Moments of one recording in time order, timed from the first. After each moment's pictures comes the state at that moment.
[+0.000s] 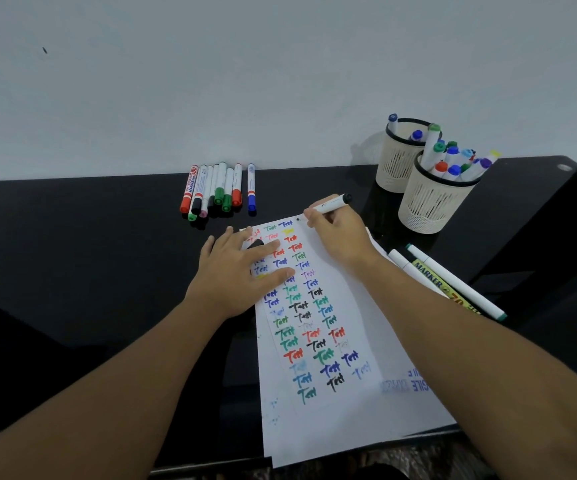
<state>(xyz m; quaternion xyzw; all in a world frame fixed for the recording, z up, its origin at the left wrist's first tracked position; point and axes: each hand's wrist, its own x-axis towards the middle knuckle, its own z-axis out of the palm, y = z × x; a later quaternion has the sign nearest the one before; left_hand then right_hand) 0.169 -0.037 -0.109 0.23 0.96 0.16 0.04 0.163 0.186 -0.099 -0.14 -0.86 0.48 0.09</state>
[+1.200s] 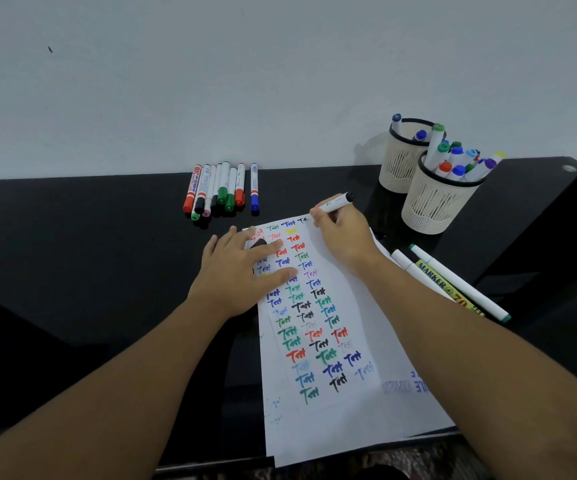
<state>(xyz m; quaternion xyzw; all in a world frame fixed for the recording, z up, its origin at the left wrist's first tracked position) 0.168 -0.037 -0.108 0.23 0.96 0.15 0.05 0.164 0.184 -0.097 -0.16 -0.87 0.46 0.10</state>
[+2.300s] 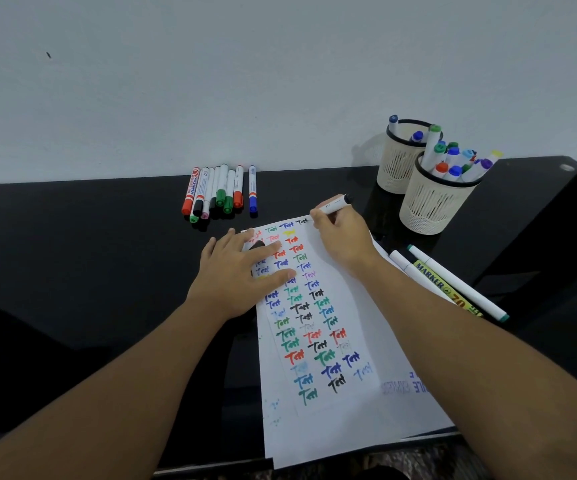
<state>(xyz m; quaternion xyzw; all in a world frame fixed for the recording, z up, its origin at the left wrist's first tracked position) 0.169 -0.036 -0.106 0.23 0.96 0.15 0.04 0.168 0.183 -0.093 -0.17 -0.87 0.45 0.11</state>
